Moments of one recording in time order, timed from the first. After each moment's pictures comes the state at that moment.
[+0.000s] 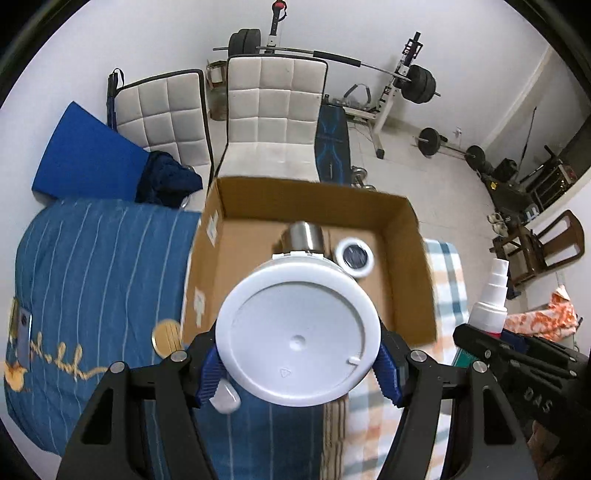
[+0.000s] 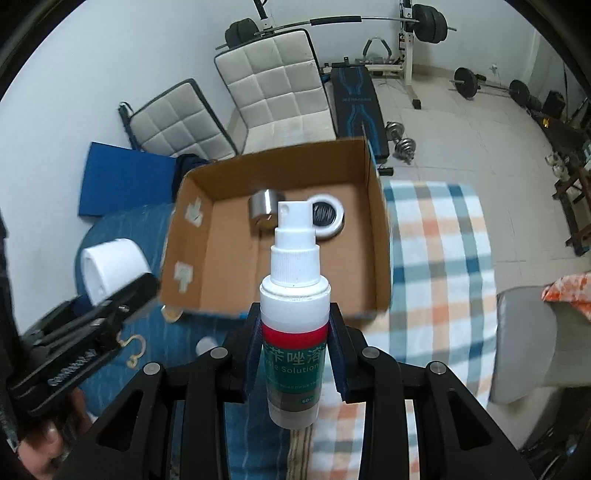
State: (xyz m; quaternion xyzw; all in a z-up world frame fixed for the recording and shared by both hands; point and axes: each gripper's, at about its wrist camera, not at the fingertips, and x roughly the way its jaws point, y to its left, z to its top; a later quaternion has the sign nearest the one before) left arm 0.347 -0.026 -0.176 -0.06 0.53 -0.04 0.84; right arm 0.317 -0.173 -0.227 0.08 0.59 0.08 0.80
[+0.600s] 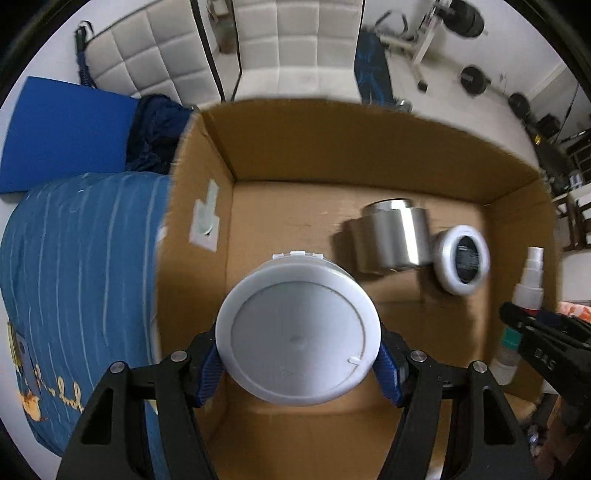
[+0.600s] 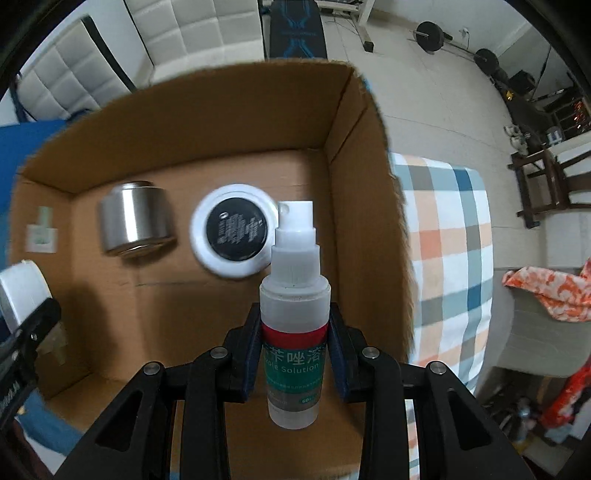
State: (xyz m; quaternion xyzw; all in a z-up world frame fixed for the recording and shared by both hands) left arm 0.480 -0.004 -0.341 -0.01 0.66 0.00 0.75; right arm 0.467 -0.155 -0.402 -0.02 0.71 -0.06 0.71
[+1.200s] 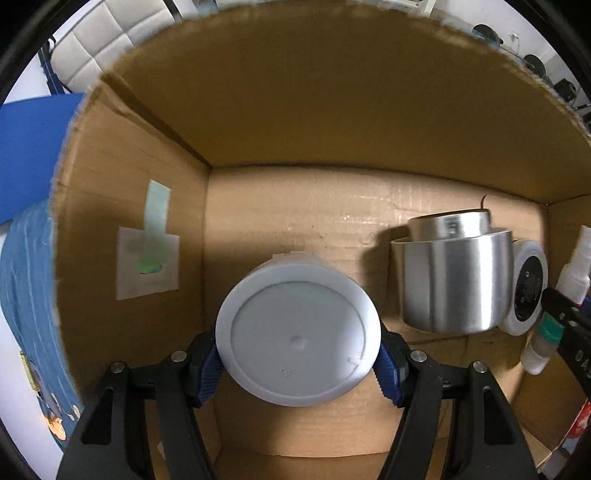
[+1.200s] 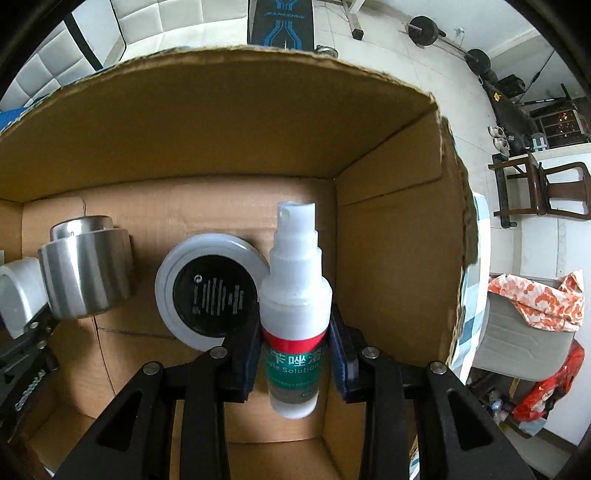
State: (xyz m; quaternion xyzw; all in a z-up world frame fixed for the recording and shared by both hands) left arm 0.518 -0.022 -0.405 0.03 0.71 0.00 0.70; right arm 0.522 -0.151 -0.444 -0.06 0.73 -0.10 0.67
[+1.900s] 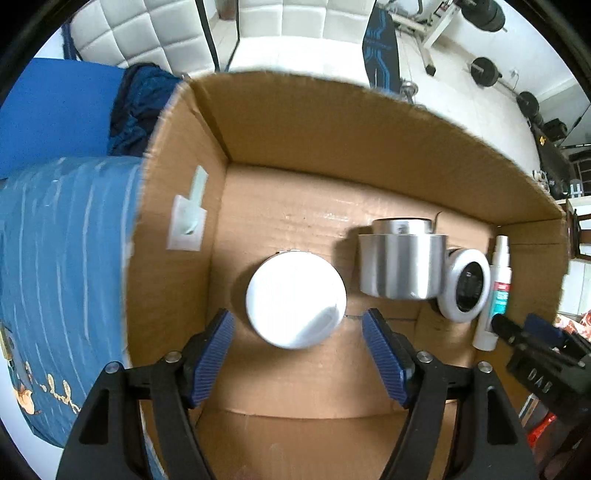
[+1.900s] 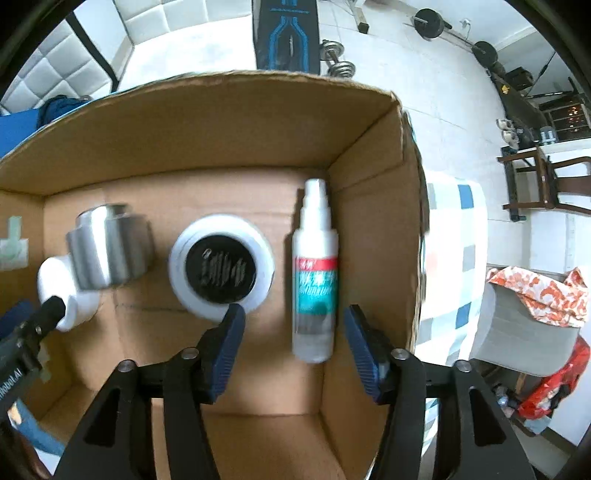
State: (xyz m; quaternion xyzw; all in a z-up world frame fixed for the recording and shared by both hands) left arm 0.503 -0.008 -0.349 -0.06 0.70 -0.01 0.71; right arm 0.511 -0.161 -0.416 -0.03 0.74 -0.07 0.67
